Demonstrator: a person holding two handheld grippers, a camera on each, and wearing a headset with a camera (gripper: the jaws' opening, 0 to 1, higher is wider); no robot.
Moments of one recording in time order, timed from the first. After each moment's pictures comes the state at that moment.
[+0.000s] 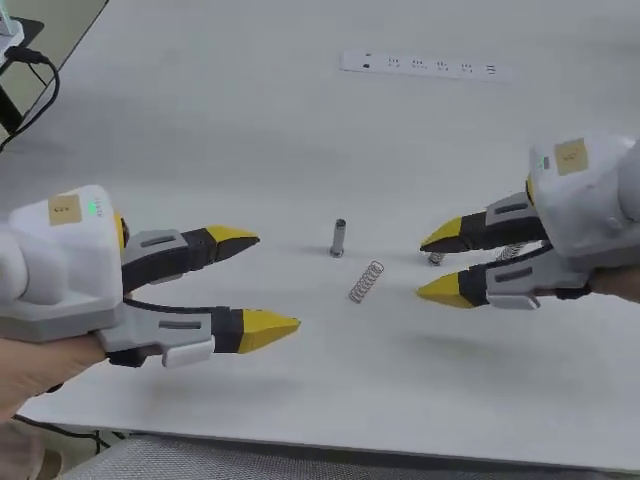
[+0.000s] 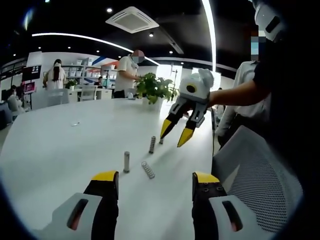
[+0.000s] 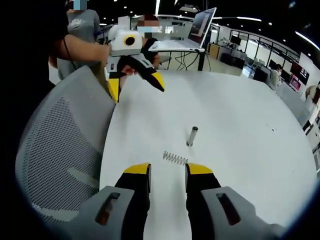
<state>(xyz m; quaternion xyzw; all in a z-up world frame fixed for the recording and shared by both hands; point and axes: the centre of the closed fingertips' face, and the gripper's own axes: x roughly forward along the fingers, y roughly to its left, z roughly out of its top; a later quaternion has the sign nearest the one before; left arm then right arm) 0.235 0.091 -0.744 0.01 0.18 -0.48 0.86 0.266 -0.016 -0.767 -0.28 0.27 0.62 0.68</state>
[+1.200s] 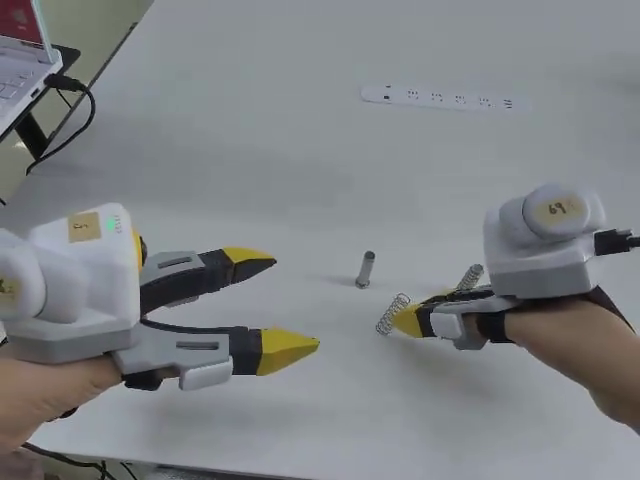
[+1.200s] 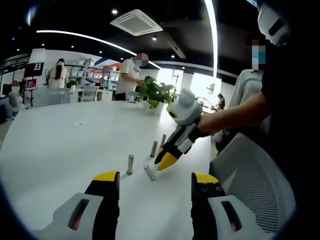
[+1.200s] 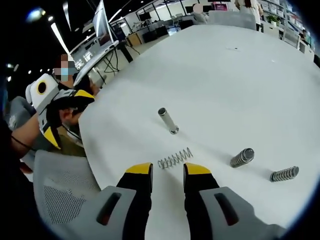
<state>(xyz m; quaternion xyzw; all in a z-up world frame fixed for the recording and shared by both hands) 0.239 0.104 -0.730 -0.02 0.17 -0.49 0.86 0.282 0.006 -0.821 -0.02 0.47 0.38 0.80</state>
